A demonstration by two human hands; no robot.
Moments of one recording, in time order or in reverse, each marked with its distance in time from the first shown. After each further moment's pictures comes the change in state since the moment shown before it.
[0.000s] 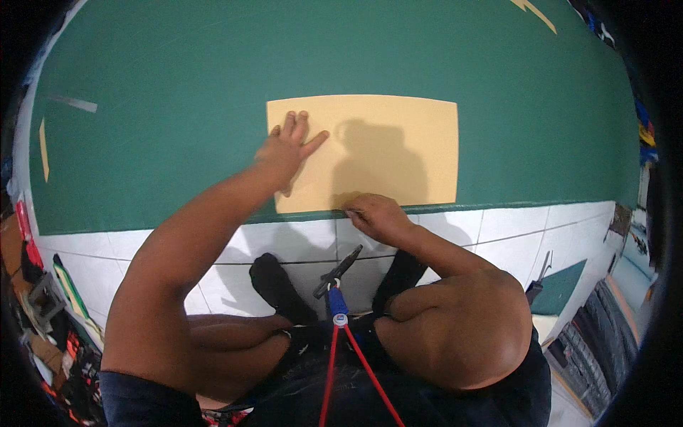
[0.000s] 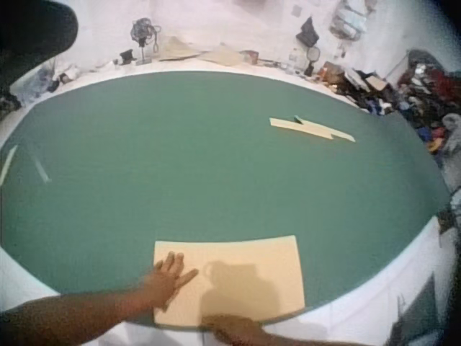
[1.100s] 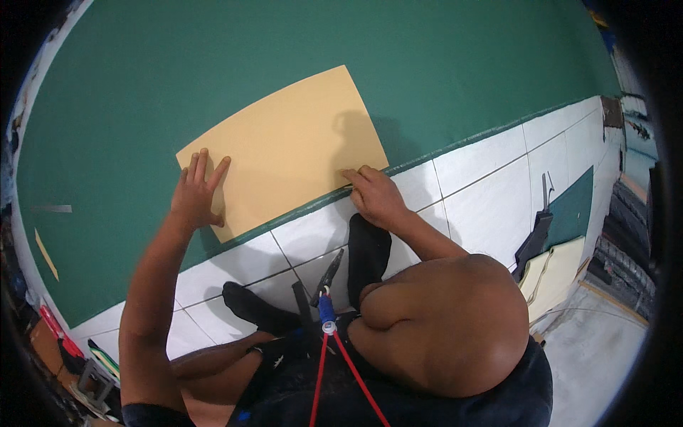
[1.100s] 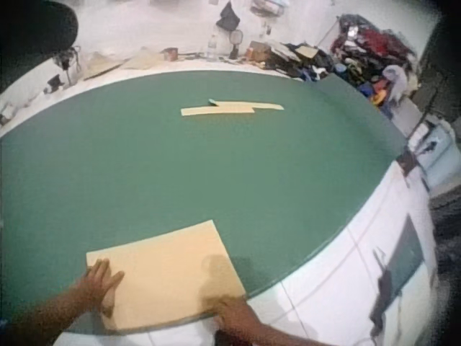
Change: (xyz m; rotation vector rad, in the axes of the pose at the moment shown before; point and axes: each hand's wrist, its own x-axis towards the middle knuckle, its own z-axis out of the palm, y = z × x) left_hand -0.004 0.008 -0.005 0.115 0.039 -0.068; right_hand -0.111 0.049 -0.049 -0.102 0.372 0.441
